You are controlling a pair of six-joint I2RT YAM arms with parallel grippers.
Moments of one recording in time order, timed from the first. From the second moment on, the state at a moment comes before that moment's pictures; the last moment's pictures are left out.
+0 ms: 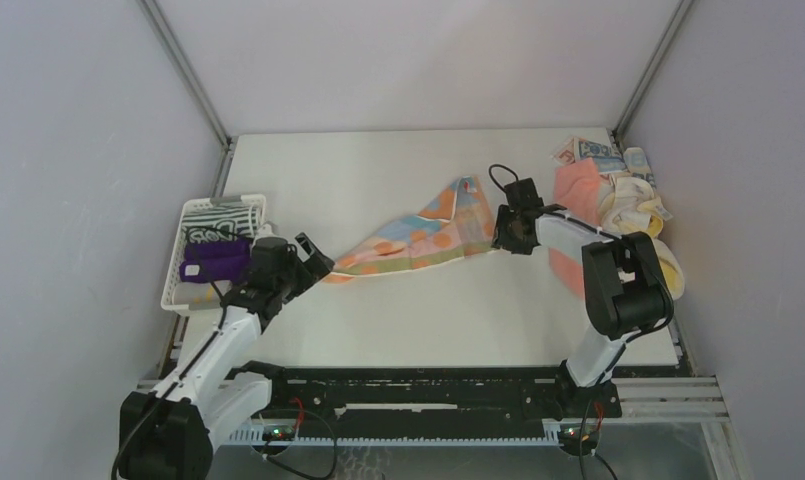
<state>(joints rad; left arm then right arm) -0.20 0.91 0.50 -0.30 -0.05 -0.77 0.26 1.71 1.02 -0.40 0.10 0.50</state>
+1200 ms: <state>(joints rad) -0.18 1.05 0.39 -0.08 0.00 -0.89 0.14 1.34 0.99 -0.39 -0.13 0.54</state>
